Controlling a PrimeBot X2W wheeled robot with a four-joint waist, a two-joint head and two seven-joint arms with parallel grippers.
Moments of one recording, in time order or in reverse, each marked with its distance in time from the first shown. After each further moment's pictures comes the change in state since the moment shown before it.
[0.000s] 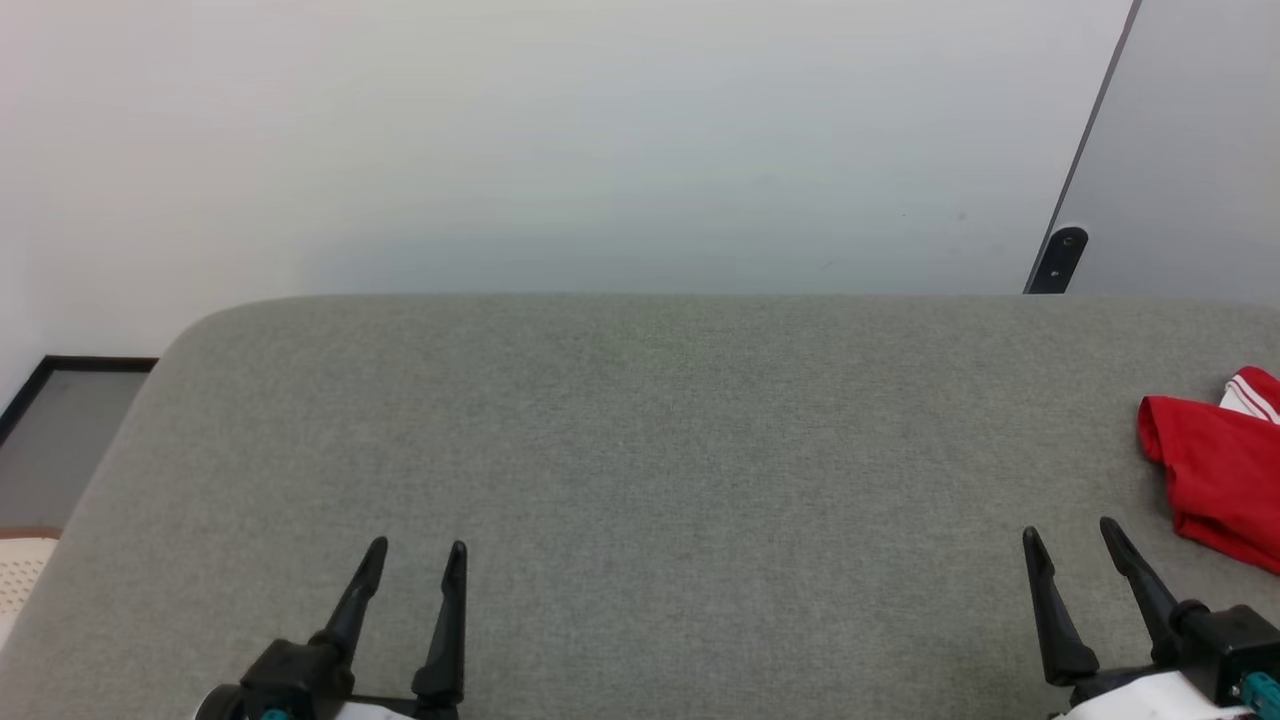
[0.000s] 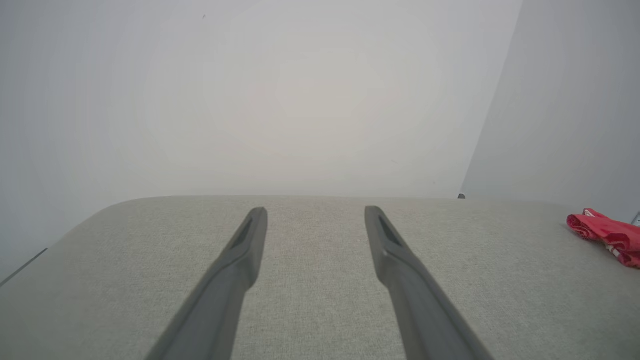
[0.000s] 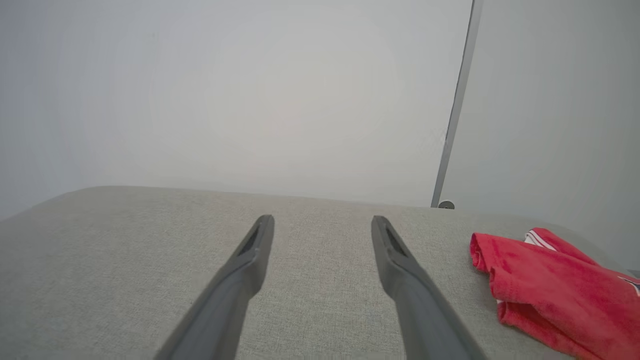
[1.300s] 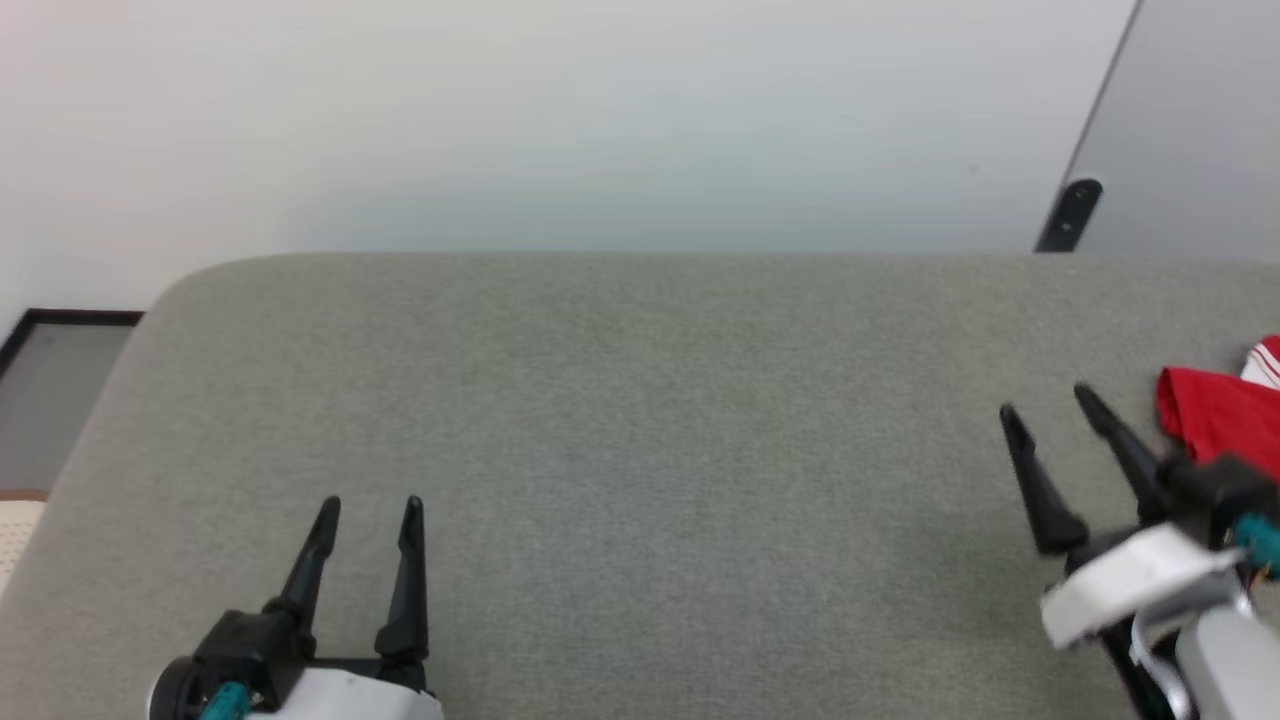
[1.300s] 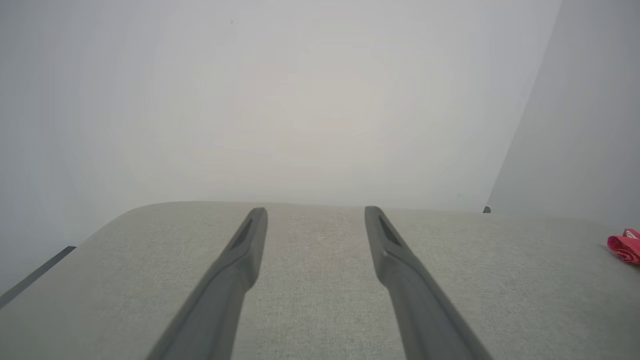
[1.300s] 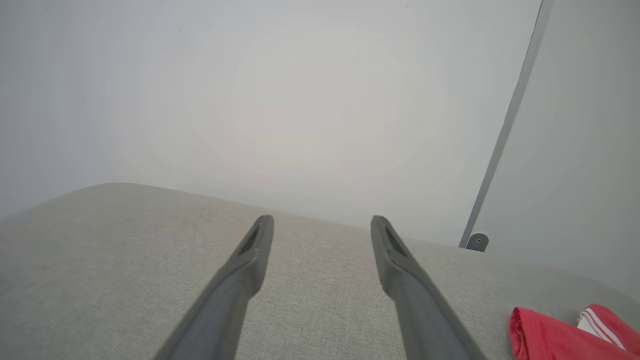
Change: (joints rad) left arm -0.049 -0.011 0.070 -0.024 0.006 0.006 0.000; right arm -0.310 -0.172 0.224 0.174 0.186 0.000 0.000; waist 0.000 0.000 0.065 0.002
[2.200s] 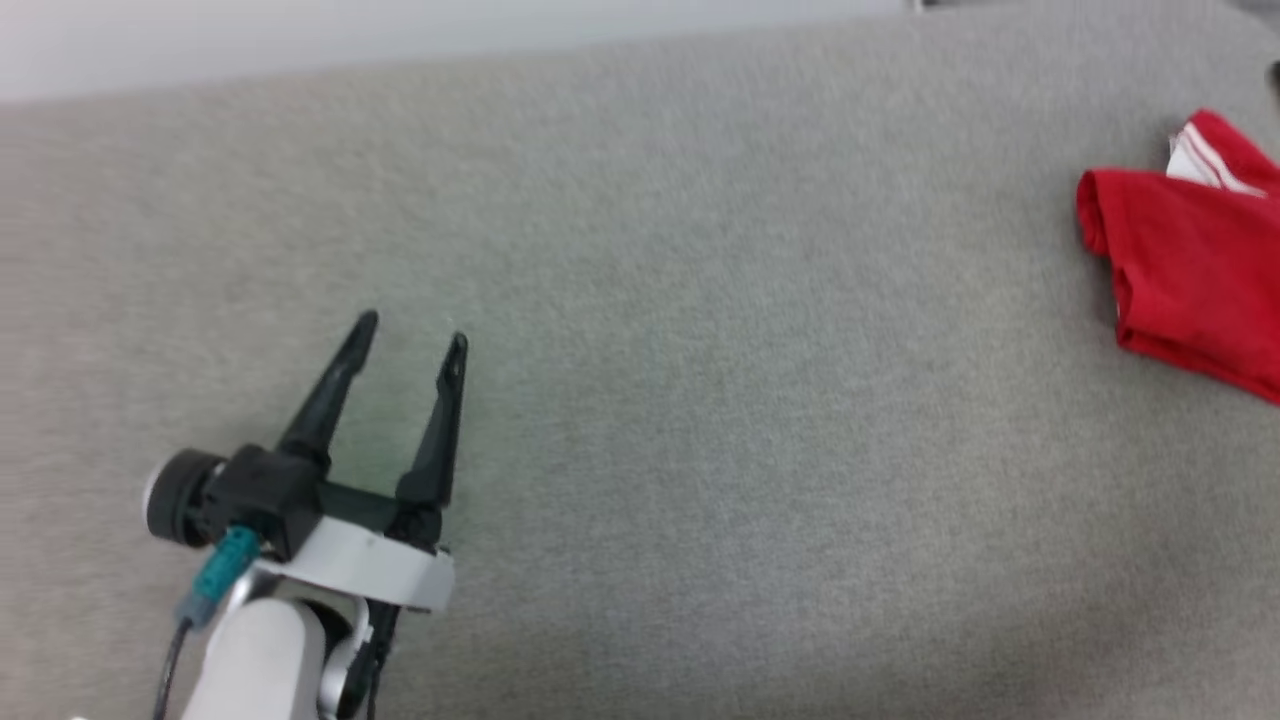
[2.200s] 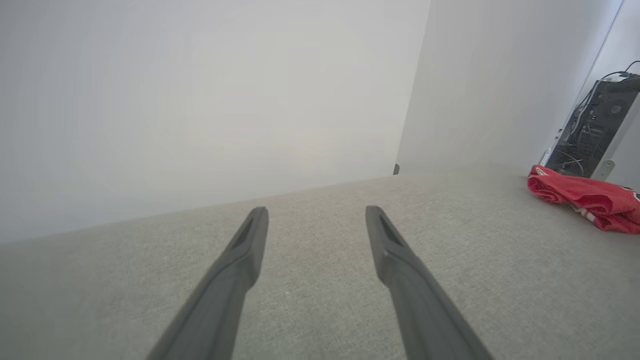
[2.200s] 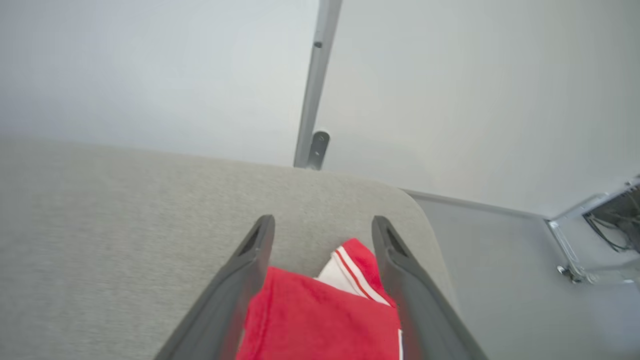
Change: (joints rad) left arm -0.274 0.158 -0.170 0.002 -0.034 -0.006 0.000; right arm -0.791 -0.344 0.454 0.445 0.466 0.000 0.333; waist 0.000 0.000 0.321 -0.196
